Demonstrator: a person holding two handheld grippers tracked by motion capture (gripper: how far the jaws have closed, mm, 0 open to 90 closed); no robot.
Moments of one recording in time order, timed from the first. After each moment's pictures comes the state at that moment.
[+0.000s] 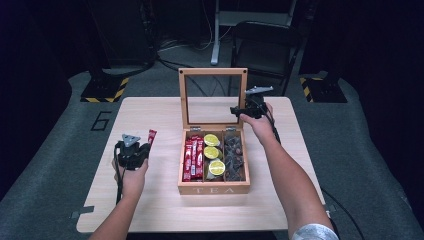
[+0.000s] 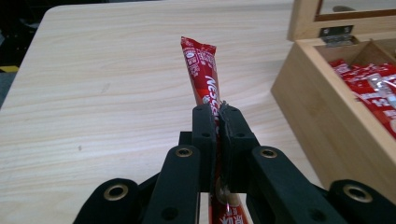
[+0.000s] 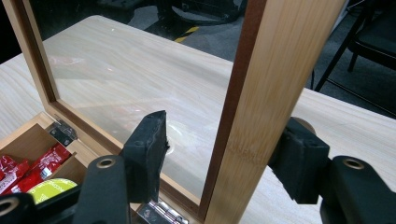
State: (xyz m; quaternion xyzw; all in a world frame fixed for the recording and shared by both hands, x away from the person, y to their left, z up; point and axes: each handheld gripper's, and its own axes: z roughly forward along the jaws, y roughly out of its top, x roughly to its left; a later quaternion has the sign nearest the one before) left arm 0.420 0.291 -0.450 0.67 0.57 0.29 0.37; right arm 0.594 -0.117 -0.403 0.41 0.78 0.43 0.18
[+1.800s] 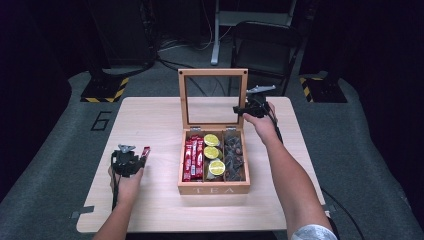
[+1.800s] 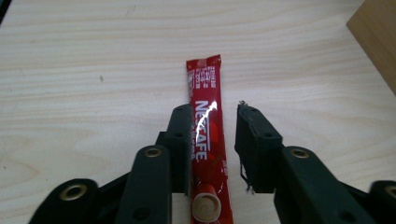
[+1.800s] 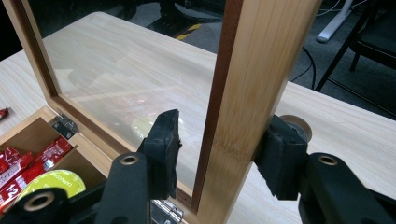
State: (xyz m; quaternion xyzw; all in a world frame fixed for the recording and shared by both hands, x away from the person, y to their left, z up) left arm 0.426 0.317 -0.501 0.68 0.61 0.26 0.32; right arm 0.593 -0.124 -0.398 0.41 0.78 0.43 0.18
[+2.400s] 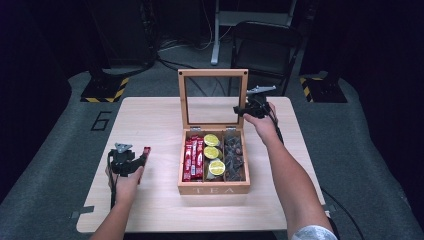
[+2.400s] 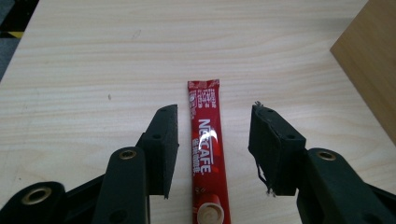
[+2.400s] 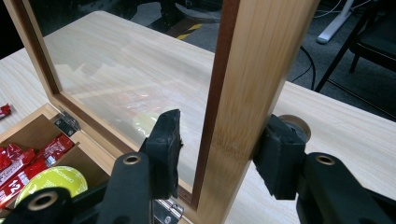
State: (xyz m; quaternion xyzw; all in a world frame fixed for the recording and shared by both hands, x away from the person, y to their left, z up) left arm 0.422 0.320 -0.488 0.67 0.60 0.27 0.34; right arm 0.590 -0.125 -0.397 0.41 0.78 0.43 0.18
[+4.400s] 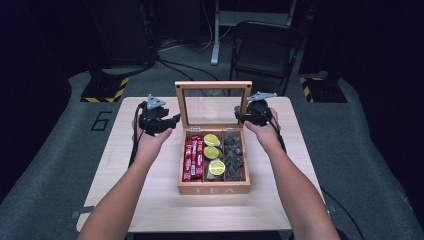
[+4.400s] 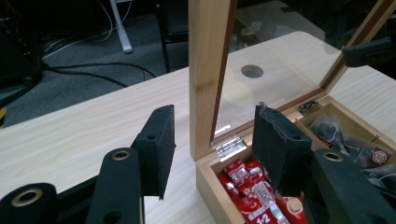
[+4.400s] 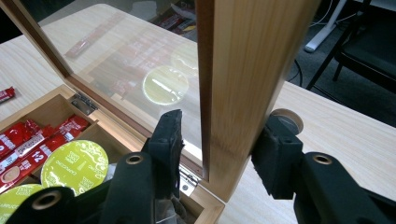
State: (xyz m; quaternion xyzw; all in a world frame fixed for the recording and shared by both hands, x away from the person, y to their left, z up) left arm 0.480 0.218 -0.348 0.74 0.44 0.27 0.43; right arm 0.553 -0.123 -0.391 0.39 0.79 0.42 0.21
